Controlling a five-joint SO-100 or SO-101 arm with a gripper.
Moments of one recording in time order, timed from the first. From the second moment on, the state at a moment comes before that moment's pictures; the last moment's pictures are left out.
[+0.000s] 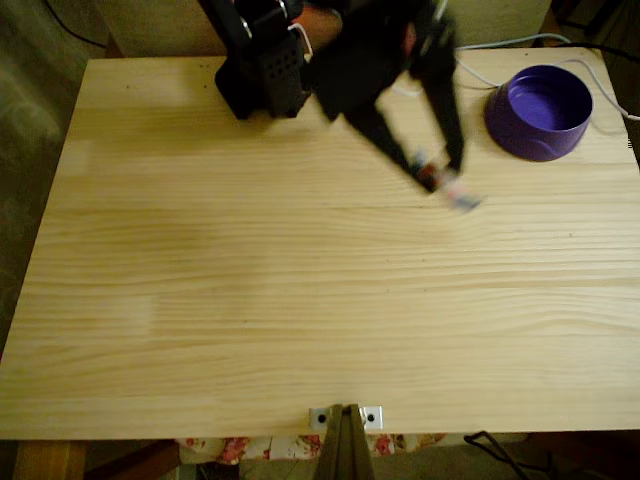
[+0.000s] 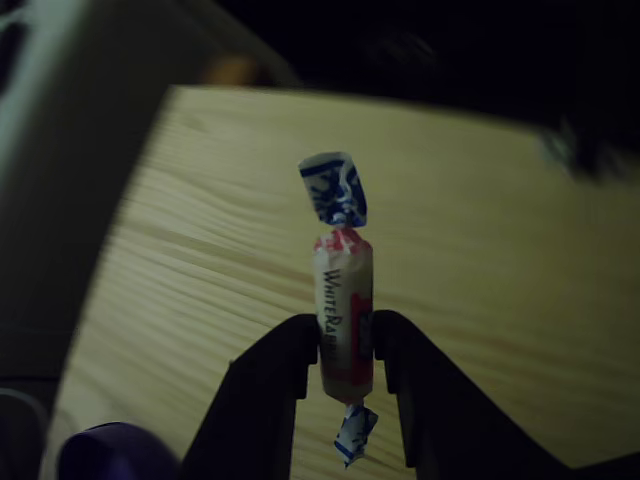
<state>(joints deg) -41.0 134.0 123.4 45.8 15.5</state>
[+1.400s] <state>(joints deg) -82.4 94.1 101.4 43.7 4.6</state>
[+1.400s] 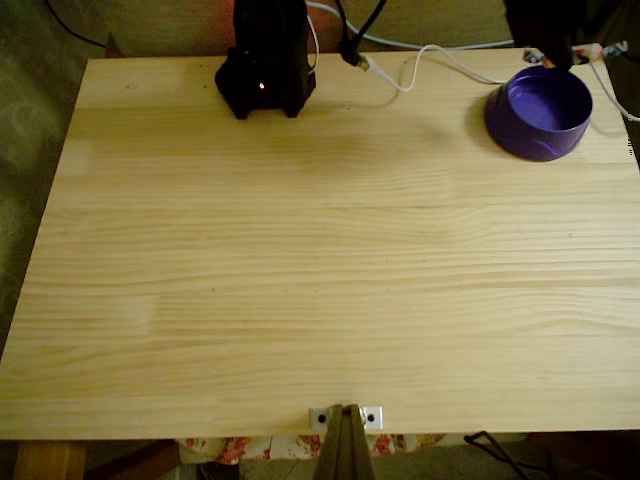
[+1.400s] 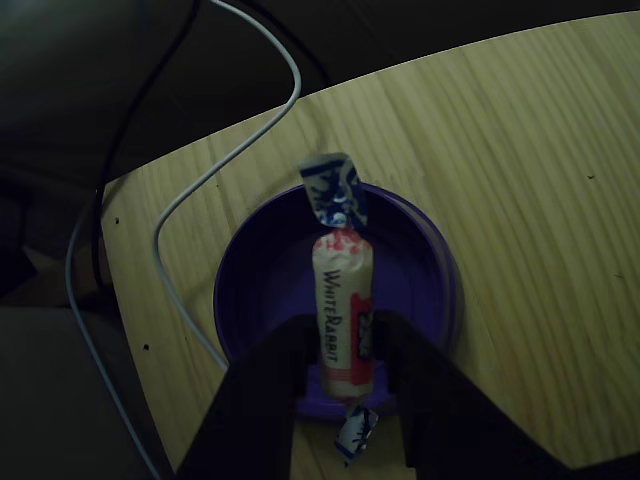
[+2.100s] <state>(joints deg) -83.3 86.9 93.8 44.0 5.8</state>
